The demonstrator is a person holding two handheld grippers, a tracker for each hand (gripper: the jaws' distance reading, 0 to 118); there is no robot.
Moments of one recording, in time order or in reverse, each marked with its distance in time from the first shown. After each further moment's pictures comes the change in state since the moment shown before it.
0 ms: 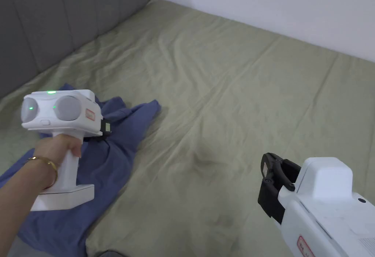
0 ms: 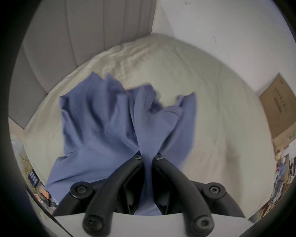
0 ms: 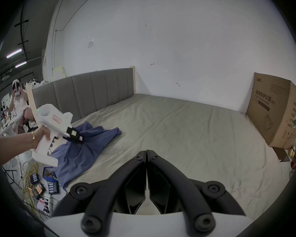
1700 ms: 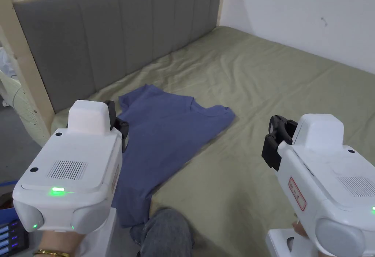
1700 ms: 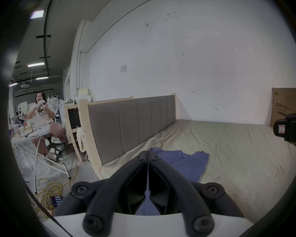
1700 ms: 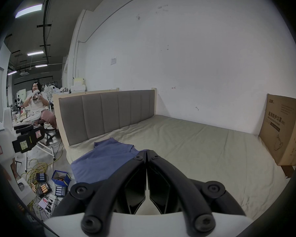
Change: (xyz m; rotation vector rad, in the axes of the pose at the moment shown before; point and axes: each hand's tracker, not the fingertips) left arm 0.017 -0.188 0.228 0.800 0.356 -0.102; right arm -0.067 0.020 0.039 0.180 0.151 0.091
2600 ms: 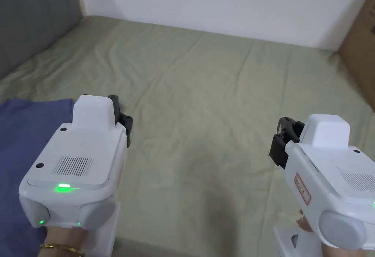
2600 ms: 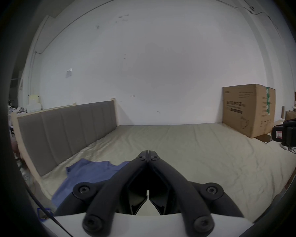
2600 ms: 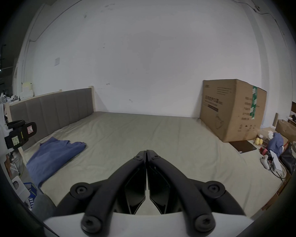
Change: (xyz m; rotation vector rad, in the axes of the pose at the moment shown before) left arm 0.177 0.013 -0.002 0.056 -0.429 -0.059; right arm 0.138 -0.044 0.107 -0.041 -0.482 -0.117
